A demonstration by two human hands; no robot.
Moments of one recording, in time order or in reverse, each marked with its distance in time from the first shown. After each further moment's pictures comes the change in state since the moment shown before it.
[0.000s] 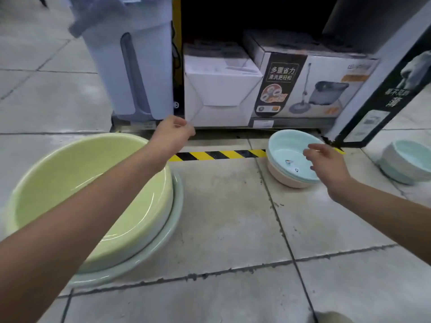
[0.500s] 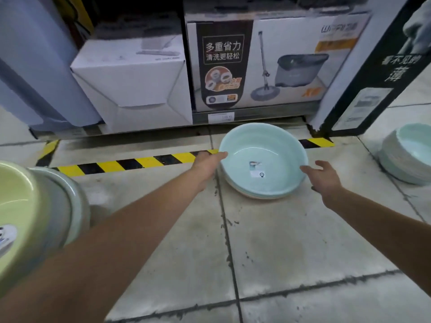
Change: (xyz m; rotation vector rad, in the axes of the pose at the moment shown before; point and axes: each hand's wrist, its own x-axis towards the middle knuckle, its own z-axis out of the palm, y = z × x) left_hand 0.069 -0.005 0.333 -0.119 -0.214 -0.443; right_hand 0.230 0.150 -0.080 0.020 -0.050 0.367
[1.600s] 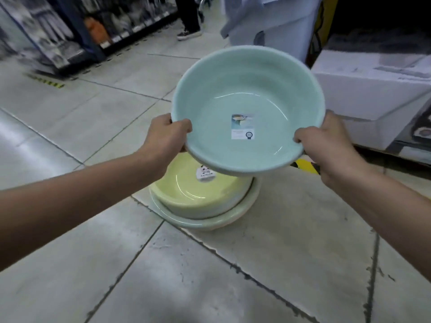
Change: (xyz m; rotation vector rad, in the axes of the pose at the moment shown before) left_hand -0.284 -0.012 -0.364 -0.085 0.897 0.236; right_hand -0.345 -0.171 0.239 0.115 -0.788 -0.690
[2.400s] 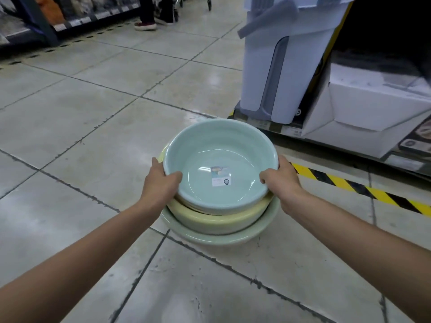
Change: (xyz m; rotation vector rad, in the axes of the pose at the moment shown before) left_hand 0.087 -0.167 -0.067 0.115 -0.163 -0.190; right_hand -0.021 0.057 0.151 -0.204 0.040 0.281
